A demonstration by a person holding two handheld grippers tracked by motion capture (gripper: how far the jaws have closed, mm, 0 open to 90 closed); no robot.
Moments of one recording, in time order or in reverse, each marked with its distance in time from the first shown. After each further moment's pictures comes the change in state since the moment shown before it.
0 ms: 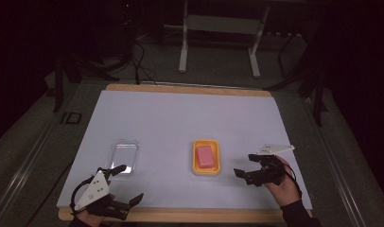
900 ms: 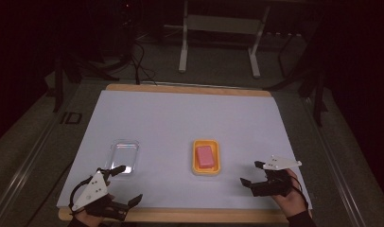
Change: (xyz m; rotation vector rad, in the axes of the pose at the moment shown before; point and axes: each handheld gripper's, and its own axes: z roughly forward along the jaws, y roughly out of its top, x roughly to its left) left arm 0.001 0.000 -0.003 -0.011 -0.015 -0.009; right arm -0.001 -0.038 -0.008 -0.046 -0.054 -0.100
